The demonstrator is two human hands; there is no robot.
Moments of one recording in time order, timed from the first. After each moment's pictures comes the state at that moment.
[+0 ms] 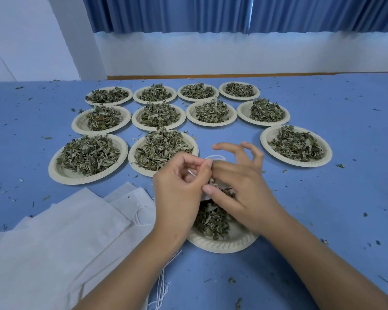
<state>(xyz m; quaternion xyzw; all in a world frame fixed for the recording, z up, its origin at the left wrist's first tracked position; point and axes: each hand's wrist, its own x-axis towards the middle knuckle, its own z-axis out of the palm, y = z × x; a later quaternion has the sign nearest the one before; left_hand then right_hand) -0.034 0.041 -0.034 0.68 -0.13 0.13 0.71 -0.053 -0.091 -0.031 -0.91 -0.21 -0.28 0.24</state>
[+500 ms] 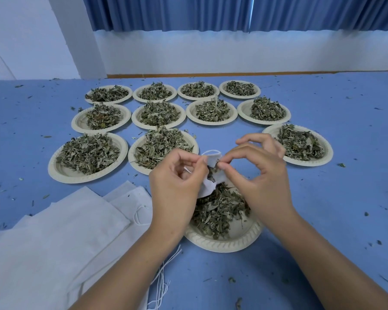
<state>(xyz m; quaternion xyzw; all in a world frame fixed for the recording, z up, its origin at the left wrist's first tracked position) -0.029 0.044 -0.034 0.70 -0.12 0.16 0.69 -0.056 -0.095 -0.025 -0.84 -0.10 -0.39 0.37</state>
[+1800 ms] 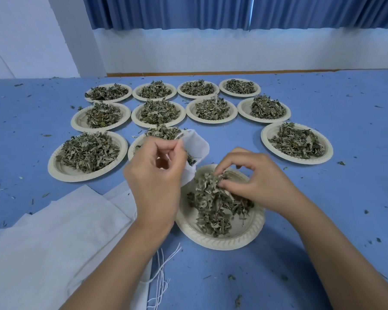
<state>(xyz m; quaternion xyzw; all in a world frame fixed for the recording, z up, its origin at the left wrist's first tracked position) -0.018 0.060 -0.029 0.70 -0.13 0.35 0.60 -0.049 -0.118 -0.018 -0.89 -0.14 -0.11 0.41</state>
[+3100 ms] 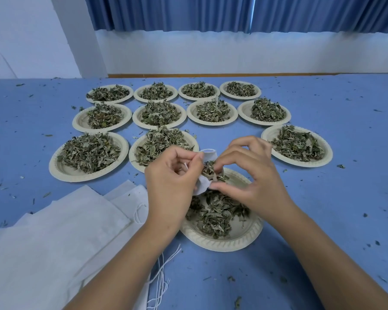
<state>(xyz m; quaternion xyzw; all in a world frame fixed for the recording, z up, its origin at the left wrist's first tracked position) -0.023 0.050 -0.034 0.70 -0.13 0.17 0.69 -0.051 -0.103 -0.022 -0.87 -0.21 -0.31 0.31</state>
